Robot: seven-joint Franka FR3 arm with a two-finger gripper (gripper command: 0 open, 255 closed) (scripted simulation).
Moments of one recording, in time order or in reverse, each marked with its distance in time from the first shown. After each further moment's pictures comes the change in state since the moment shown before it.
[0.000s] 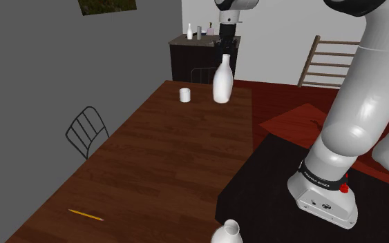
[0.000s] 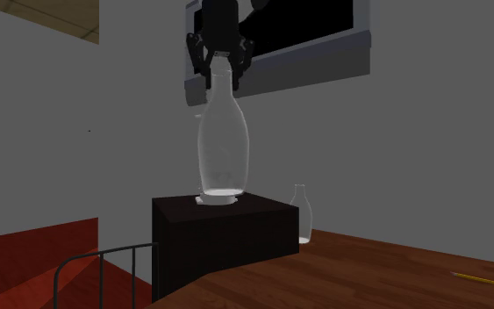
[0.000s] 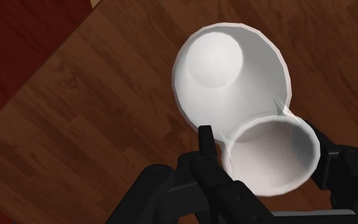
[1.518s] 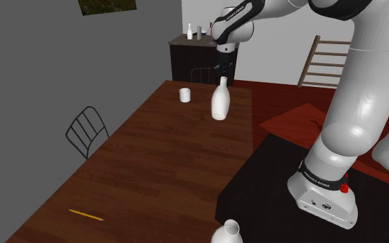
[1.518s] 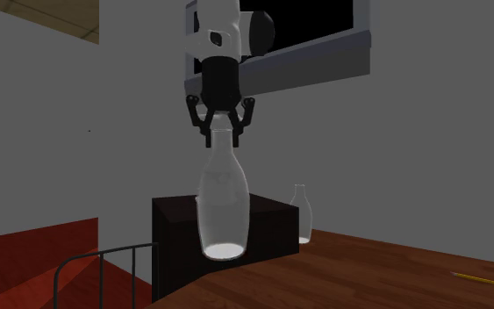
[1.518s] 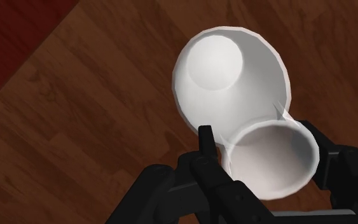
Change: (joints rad) arm -0.003 0.078 0.005 -0.214 0.032 0.289 -0.027
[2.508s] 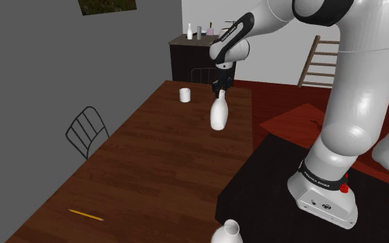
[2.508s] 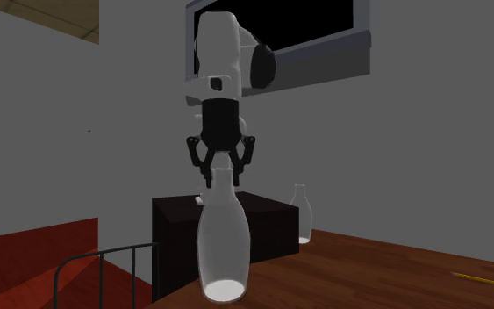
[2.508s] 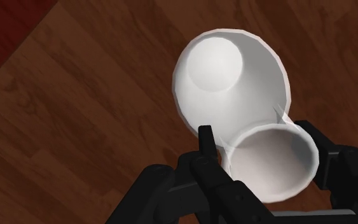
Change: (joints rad) arm -0.009 0.106 0.013 -0.080 0.046 0.181 -0.033
